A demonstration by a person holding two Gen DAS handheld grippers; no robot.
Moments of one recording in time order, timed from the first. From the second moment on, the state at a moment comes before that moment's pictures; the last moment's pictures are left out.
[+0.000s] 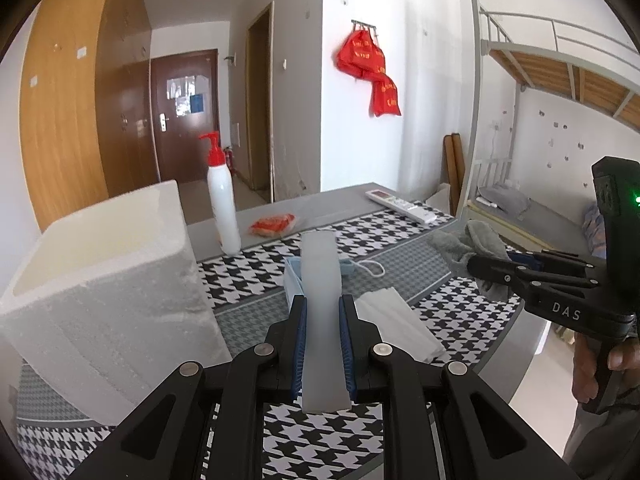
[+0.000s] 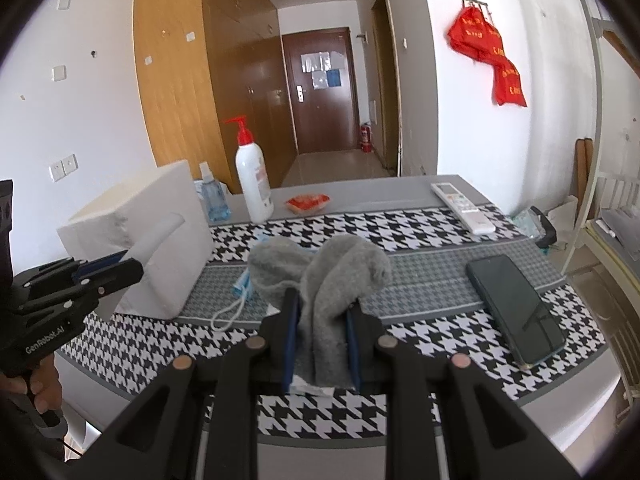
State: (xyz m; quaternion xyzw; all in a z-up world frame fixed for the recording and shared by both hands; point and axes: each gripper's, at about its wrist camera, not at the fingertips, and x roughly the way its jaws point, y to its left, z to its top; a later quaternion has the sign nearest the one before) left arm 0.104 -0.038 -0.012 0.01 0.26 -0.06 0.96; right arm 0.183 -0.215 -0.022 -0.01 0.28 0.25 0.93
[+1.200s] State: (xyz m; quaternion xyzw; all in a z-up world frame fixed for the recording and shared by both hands) left arm 0.093 -0.015 0.030 0.01 0.19 -0.03 0.98; right arm 0.179 -0.183 0.023 -0.01 0.21 0.30 0.93
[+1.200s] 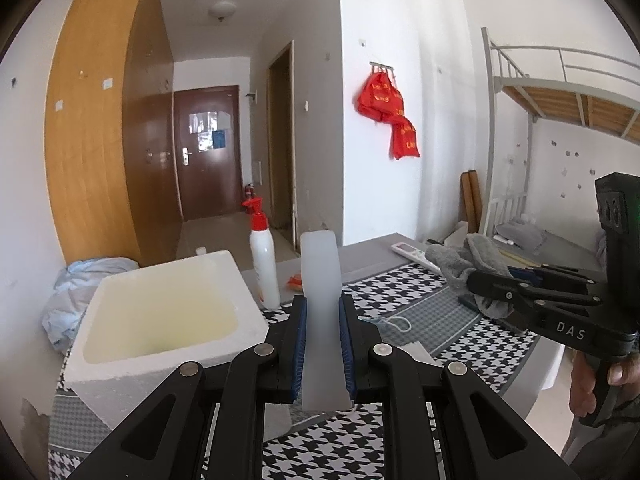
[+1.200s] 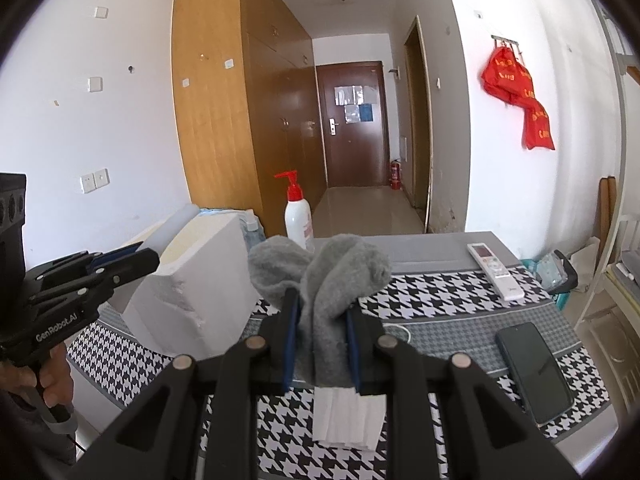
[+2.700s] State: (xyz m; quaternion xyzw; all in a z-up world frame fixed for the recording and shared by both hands) left arm 0.071 0.055 0.049 -0.01 0.16 0.08 0.98; right arm 0.184 -0.111 0.043 -0.04 0.19 0.38 0.90
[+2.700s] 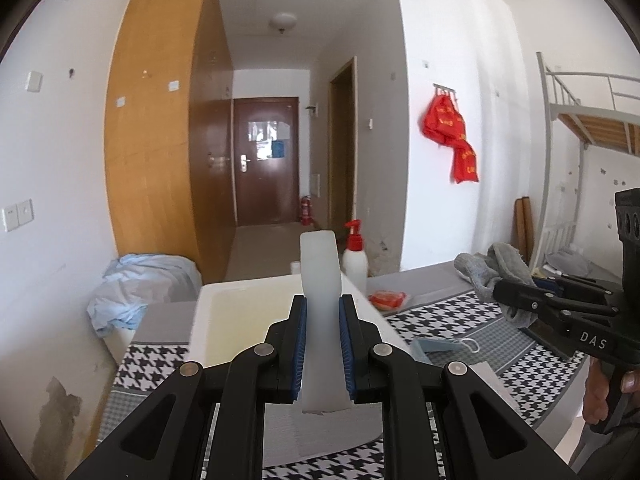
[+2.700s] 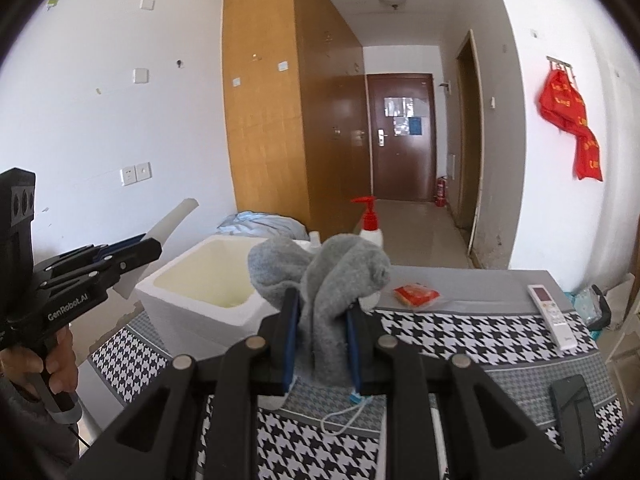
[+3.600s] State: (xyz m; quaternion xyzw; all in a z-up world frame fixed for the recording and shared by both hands) left arm 0.046 0.111 0.046 -0.02 0.15 0.16 0.97; right arm 0.188 -0.035 0.047 -0.06 0.20 0.44 0.87
